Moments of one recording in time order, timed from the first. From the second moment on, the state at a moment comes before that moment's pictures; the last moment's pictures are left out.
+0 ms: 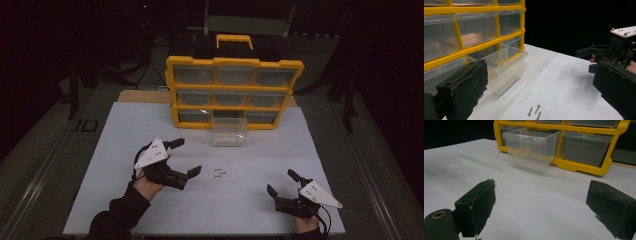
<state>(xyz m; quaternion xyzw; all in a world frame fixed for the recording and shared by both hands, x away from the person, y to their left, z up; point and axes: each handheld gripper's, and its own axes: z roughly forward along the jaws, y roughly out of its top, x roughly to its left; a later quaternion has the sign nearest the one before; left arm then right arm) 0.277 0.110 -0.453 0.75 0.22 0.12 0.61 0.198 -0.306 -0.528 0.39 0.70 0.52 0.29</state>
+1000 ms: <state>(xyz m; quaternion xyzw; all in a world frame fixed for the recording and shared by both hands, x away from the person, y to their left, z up) 0.326 0.045 -0.508 0.85 0.20 0.05 0.48 0.199 -0.305 -0.530 0.38 0.71 0.52 0.28</state>
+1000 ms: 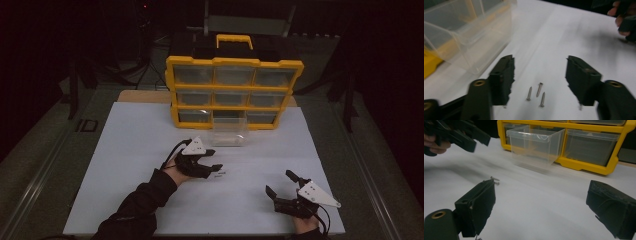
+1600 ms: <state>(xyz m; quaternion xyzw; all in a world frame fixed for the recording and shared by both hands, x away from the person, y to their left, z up) 0.343 0.019 -0.547 0.90 0.23 0.02 0.38 0.199 -0.305 -0.531 0.38 0.71 0.52 0.26</state>
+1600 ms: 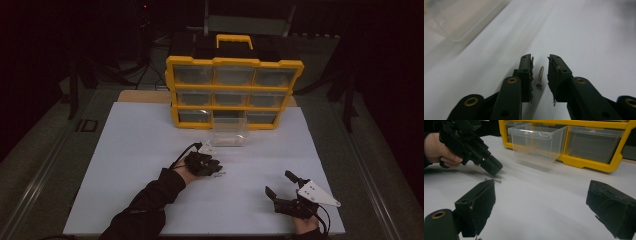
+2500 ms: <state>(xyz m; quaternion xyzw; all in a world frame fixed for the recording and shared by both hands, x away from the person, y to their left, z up) 0.341 0.016 -0.534 0.90 0.23 0.02 0.37 0.200 -0.306 -0.531 0.38 0.71 0.52 0.27</state>
